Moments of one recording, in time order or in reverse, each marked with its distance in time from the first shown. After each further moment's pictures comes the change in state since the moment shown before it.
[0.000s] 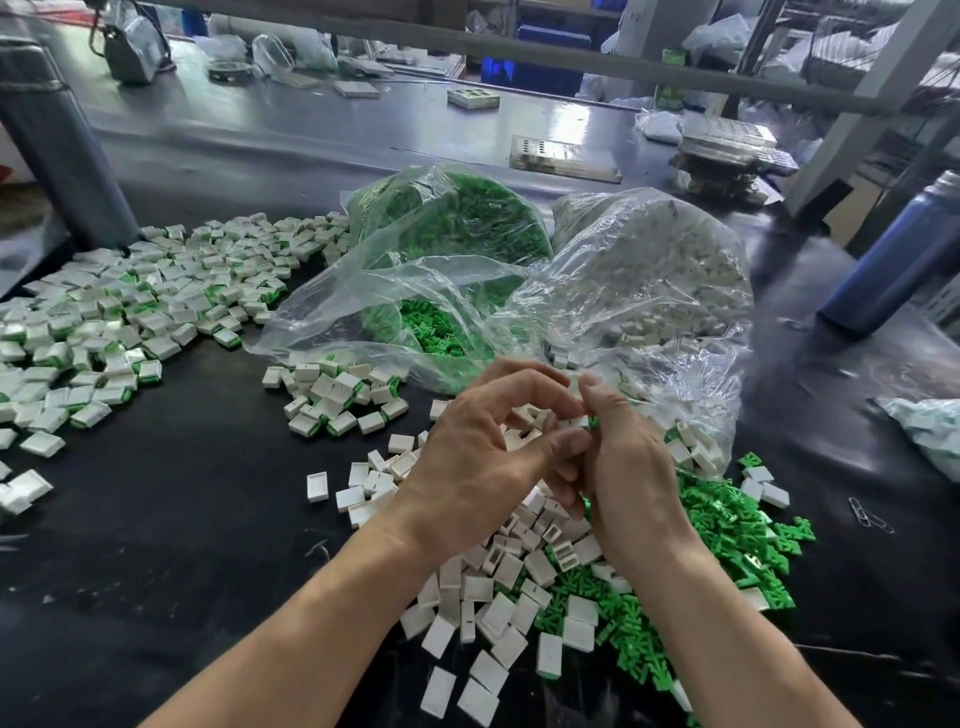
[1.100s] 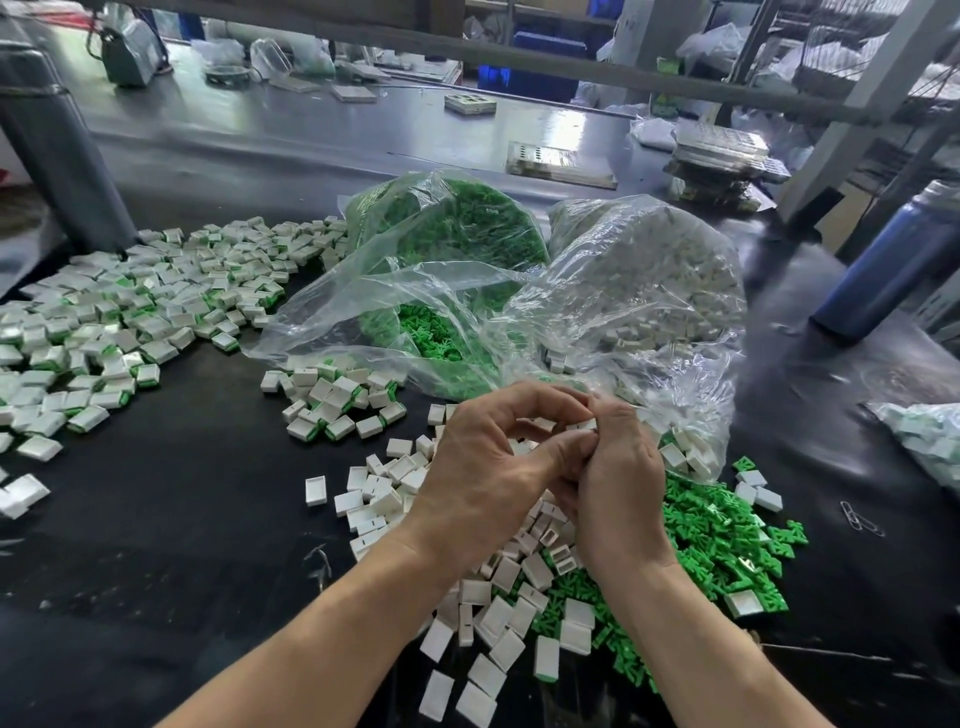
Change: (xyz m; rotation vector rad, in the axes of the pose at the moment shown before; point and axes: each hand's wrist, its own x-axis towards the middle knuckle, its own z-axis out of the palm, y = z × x) left_hand -0.004 0.001 0.013 -0.211 0.062 -0.052; right_hand -0.002 0.008 0.015 0.159 0.198 -0.100
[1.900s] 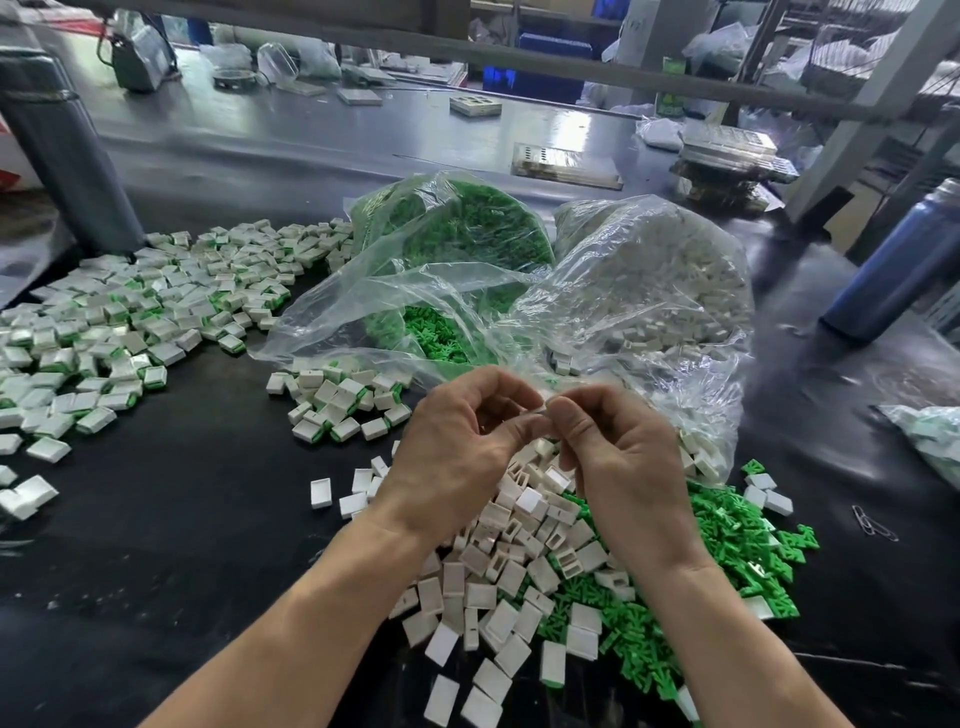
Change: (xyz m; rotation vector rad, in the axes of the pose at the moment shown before) left_hand 0.010 -0.008 -0.028 0.262 0.049 -0.104; right_hand 0.011 -0.004 -0.022 -0.457 -0.157 -0.219
